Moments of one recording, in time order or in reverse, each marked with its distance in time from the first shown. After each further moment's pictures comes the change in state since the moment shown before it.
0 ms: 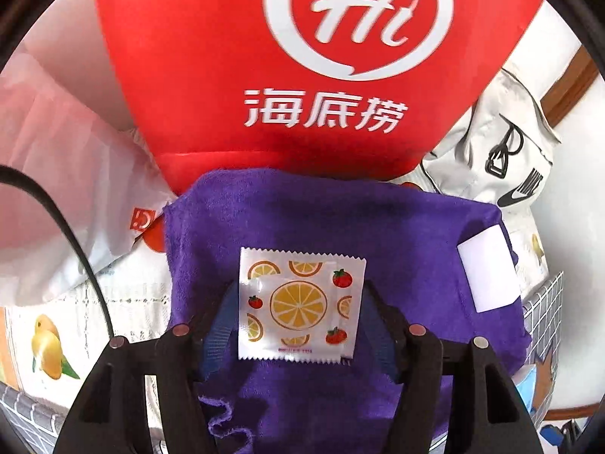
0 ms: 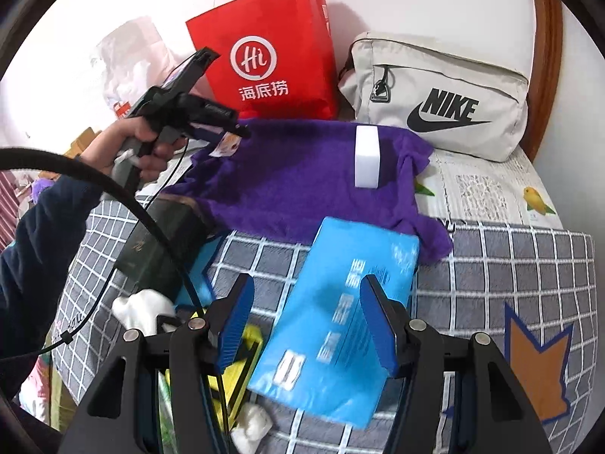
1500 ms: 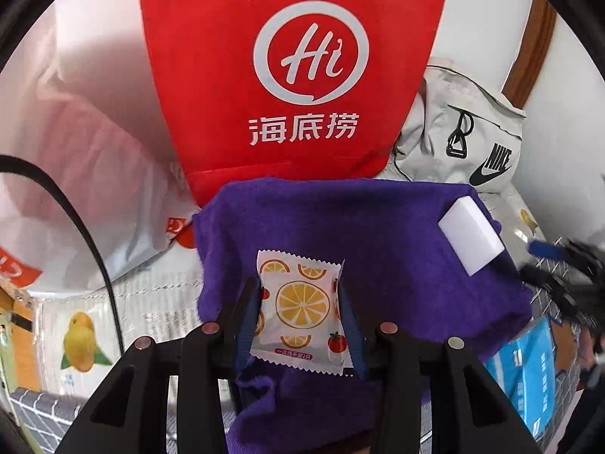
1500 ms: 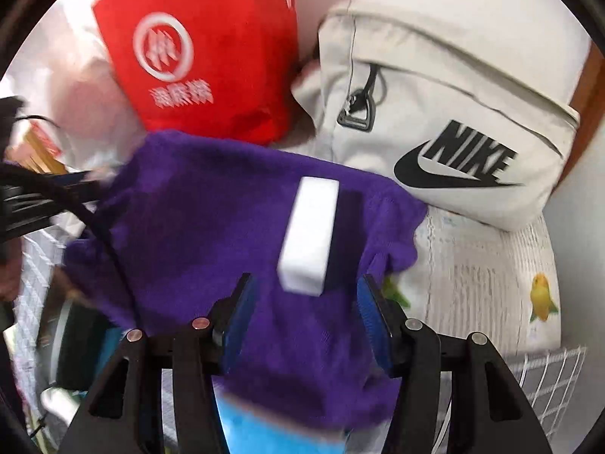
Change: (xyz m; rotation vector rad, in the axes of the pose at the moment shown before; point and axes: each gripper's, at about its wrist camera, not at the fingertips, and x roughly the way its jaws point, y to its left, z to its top) left arm -0.045 -0.014 -0.041 0.110 -0.167 0.006; right arm 0.114 -0.058 0.119 -0.056 0.110 -0.093
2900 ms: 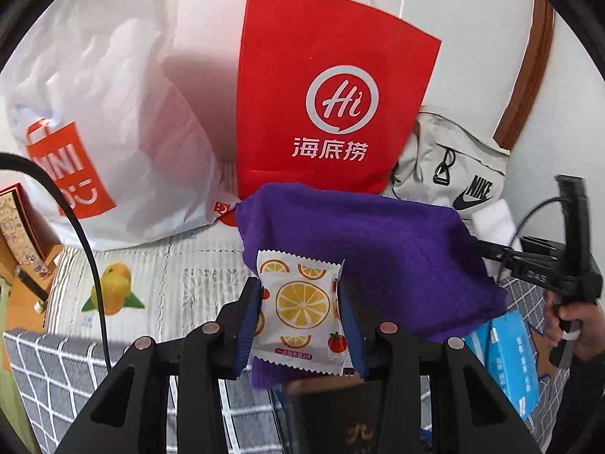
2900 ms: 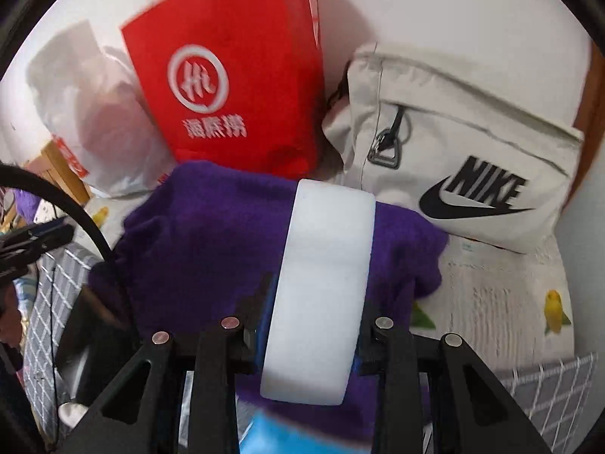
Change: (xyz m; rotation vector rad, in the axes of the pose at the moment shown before) left arm -0.066 0.022 -0.057 -0.100 -0.168 0.018; right arm 0.003 0.013 0.007 -0.021 -0.085 0.057
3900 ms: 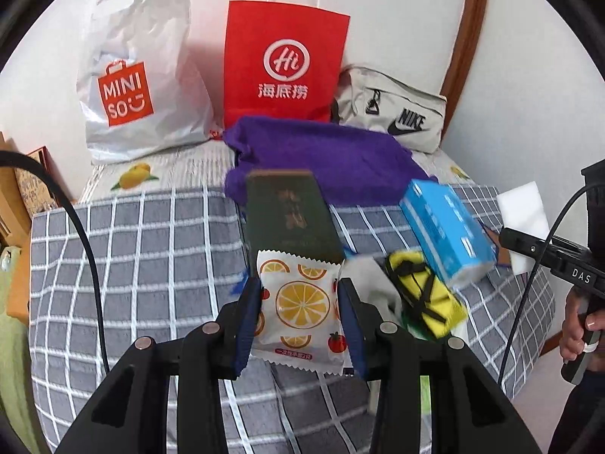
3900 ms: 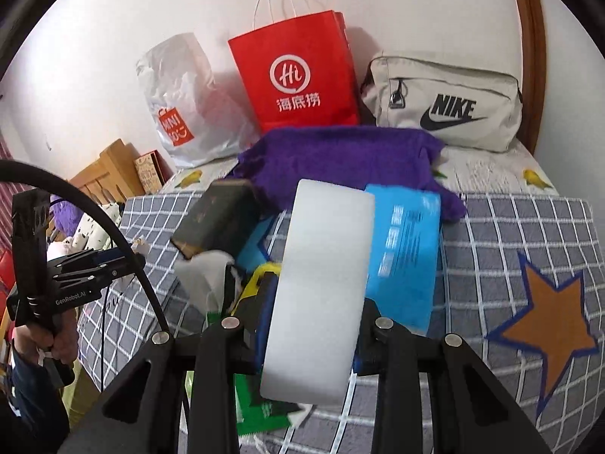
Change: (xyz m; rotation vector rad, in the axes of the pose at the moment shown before) left arm -0.128 -0.037 -0.163 0.060 -0.006 -0.034; right arm -0.168 0.077 -0.181 0.098 -0.141 0.112
